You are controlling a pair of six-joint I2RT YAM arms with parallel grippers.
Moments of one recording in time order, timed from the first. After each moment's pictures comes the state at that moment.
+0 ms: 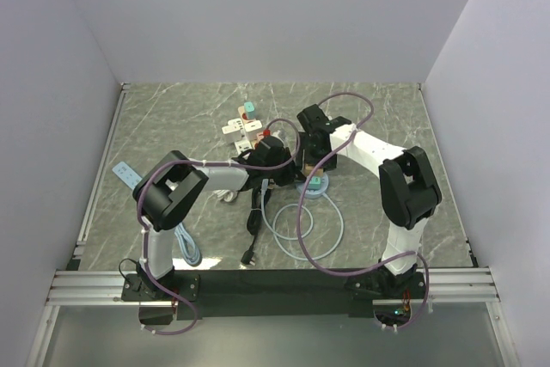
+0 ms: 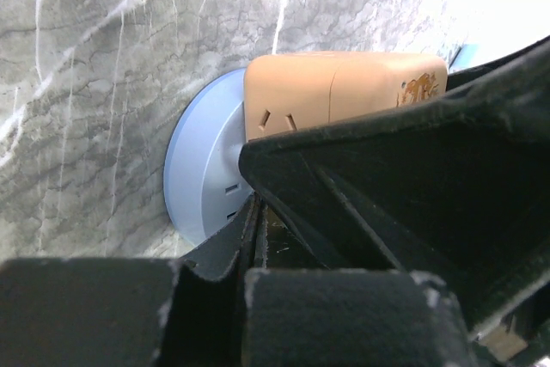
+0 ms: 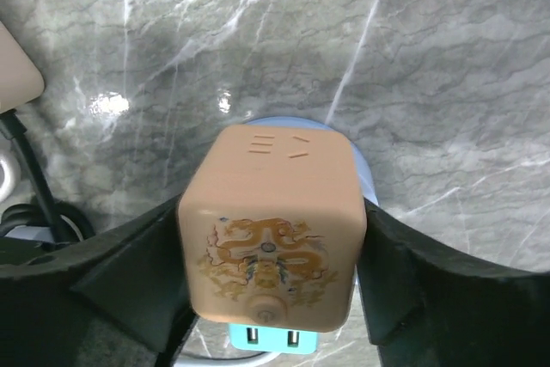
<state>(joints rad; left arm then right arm) -0.76 1.96 1.09 0.22 0.21 -0.99 0.51 1.85 1.36 -0.72 0.14 0.57</state>
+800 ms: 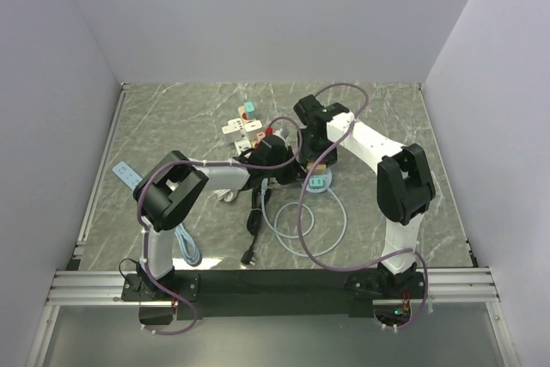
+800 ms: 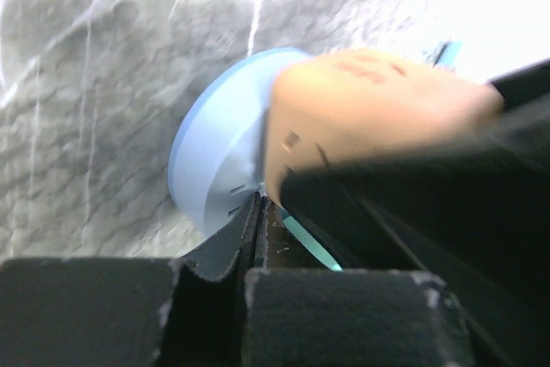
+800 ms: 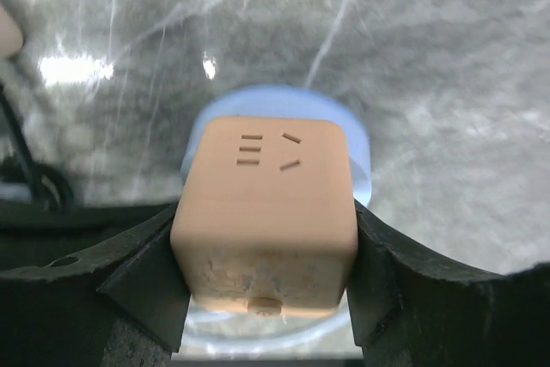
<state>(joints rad) -0.77 1.96 1.10 0.22 0.22 -0.99 0.52 1.89 1.51 -0.92 0.15 0.49</state>
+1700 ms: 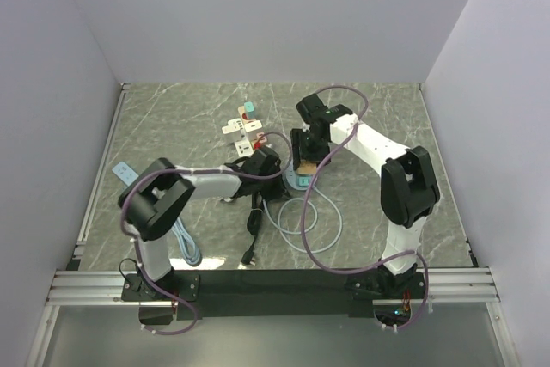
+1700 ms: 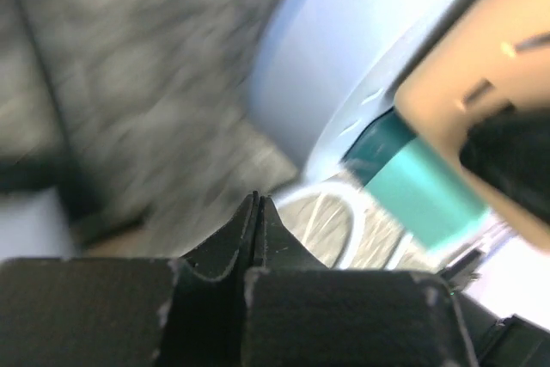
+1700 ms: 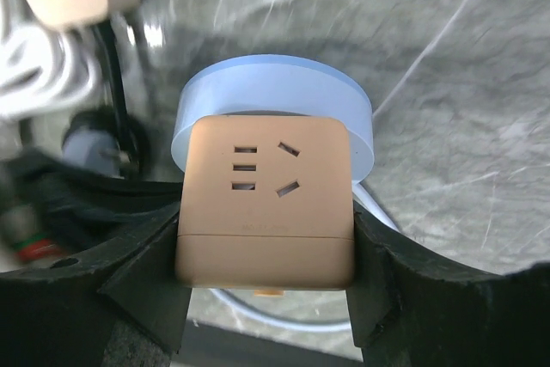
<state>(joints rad) -0.78 1.86 1.00 0.02 0.16 -0.98 0.51 1.86 1.50 -0.88 -0.05 0.45</state>
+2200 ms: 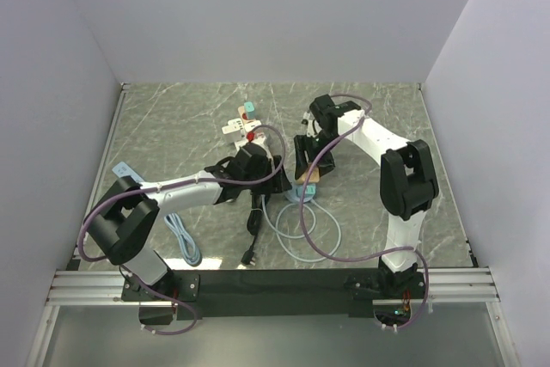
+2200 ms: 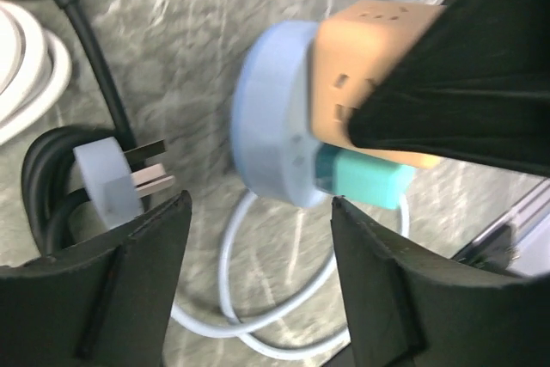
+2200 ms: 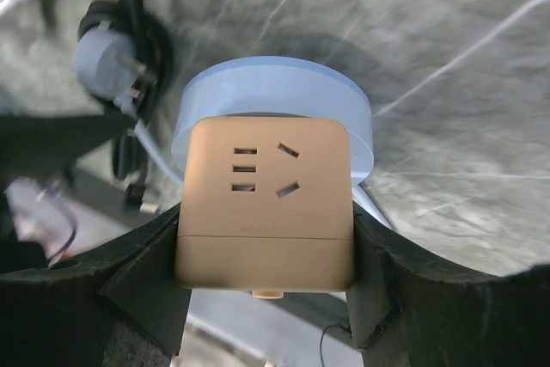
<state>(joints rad) -0.78 1.58 0.90 -0.02 0.06 -0.78 0.41 1.92 1.53 -1.02 -0.38 0.27</state>
